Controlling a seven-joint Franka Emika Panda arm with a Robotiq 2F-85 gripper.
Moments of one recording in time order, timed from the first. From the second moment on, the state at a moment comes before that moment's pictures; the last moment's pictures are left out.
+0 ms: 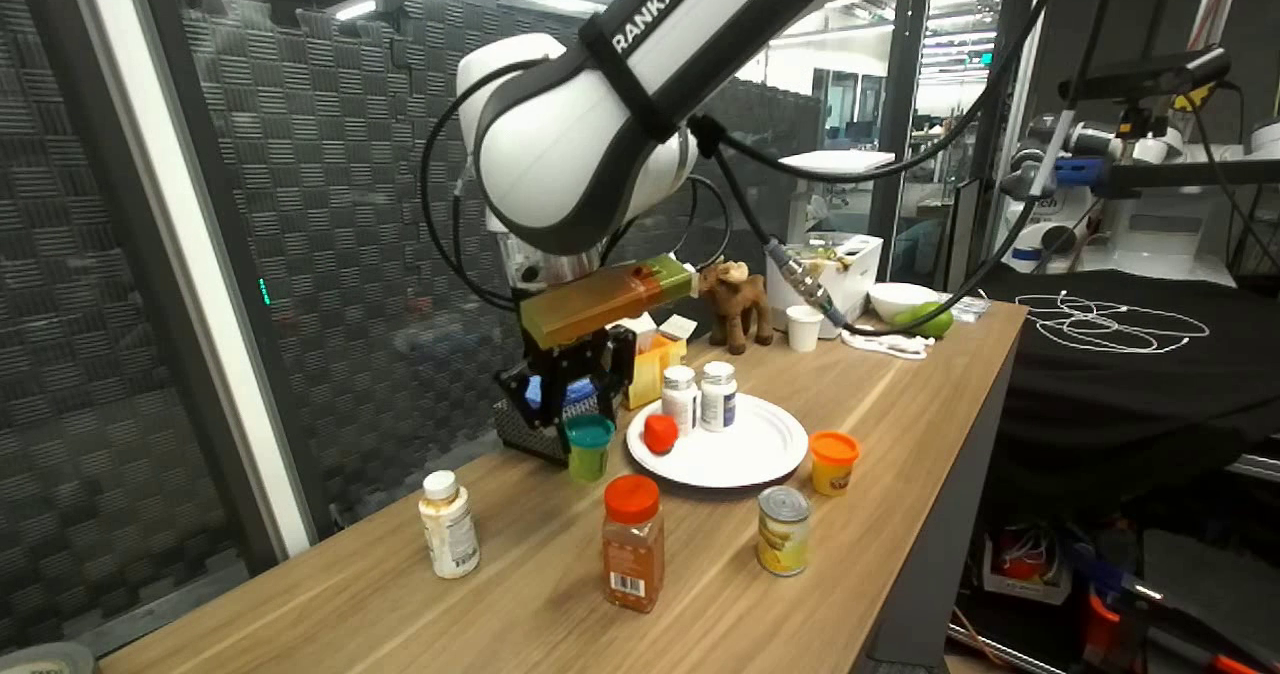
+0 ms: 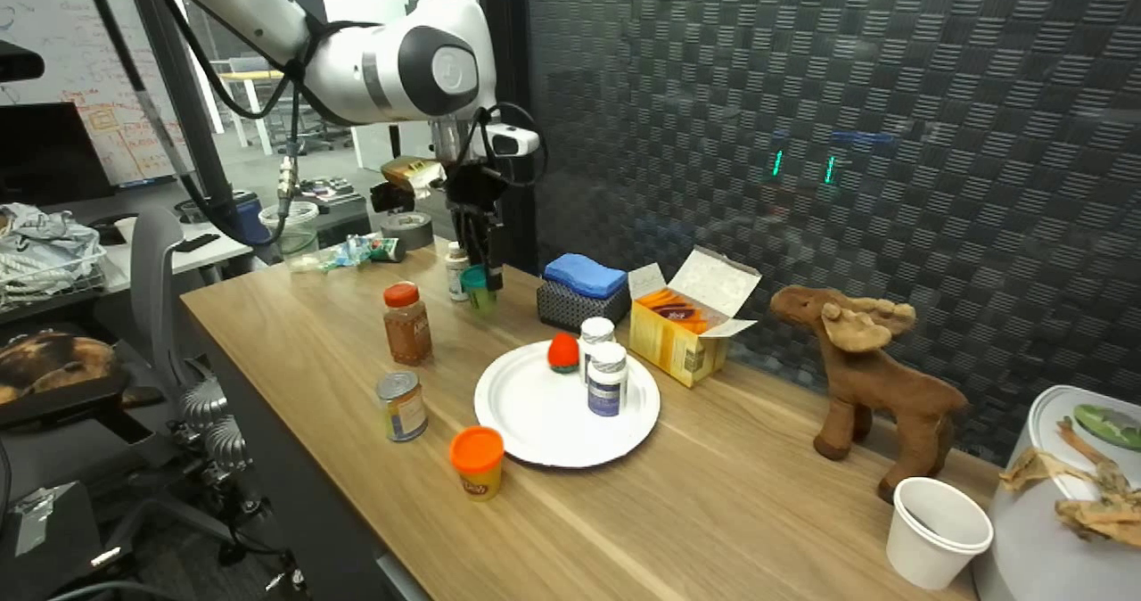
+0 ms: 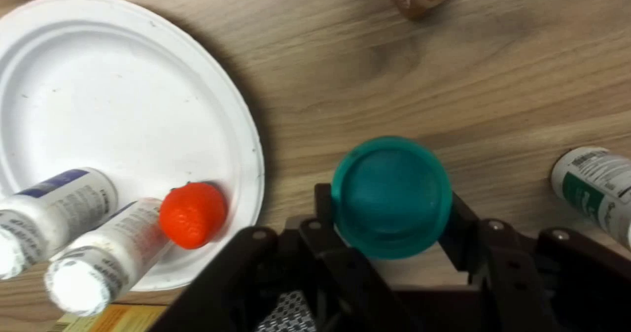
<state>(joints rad) 0.27 0.58 -0.02 -1.64 -0.13 2.17 0.54</state>
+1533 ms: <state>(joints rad) 0.11 0.51 -0.12 -1.87 -0.27 2.43 0.25</state>
